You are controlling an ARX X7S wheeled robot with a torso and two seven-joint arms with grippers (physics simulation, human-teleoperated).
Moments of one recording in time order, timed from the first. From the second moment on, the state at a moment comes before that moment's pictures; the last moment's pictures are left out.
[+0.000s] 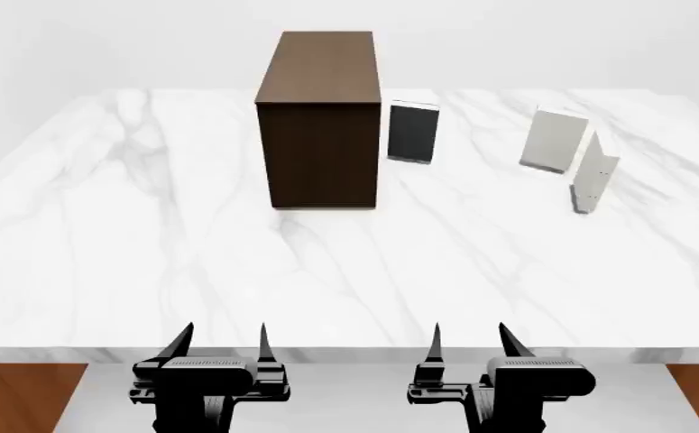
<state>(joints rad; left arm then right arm) 0.00 0.00 0.00 0.00 0.00 0.00 0.00 0.00 0.00 0.00 0.00 0.00 0.00 0.00</state>
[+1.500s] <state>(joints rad) -0.41 -0.16 0.07 0.66 -0.14 -0.79 -0.06 0.38 0.16 -0.05 -0.78 0.06 0.87 0.08</state>
